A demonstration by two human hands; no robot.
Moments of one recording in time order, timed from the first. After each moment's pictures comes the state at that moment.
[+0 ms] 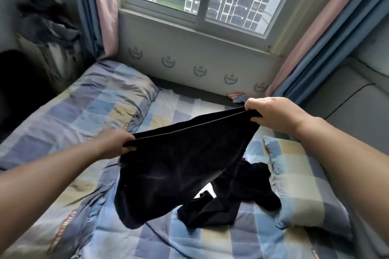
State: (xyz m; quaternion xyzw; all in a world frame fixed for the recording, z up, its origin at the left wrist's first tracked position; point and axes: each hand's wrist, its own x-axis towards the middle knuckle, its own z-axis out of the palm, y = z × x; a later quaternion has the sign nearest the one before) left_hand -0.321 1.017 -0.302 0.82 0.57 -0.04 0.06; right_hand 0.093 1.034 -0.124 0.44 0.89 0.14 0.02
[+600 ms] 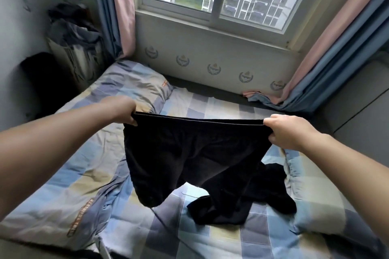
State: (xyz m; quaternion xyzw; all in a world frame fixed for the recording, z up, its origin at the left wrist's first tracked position) left_hand -0.316 1.038 -0.220 0.72 0.68 -0.13 0.04; right_hand 0.126 1.029 -0.174 0.56 0.81 0.11 0.15
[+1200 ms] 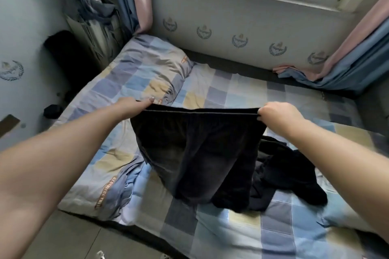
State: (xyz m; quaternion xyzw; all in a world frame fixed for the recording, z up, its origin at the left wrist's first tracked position) left_hand -0.319 1.047 -0.284 0.47 0.82 0.08 0.32; right_hand 0.065 1.103 -0.258 0.51 0.84 0.10 0.18
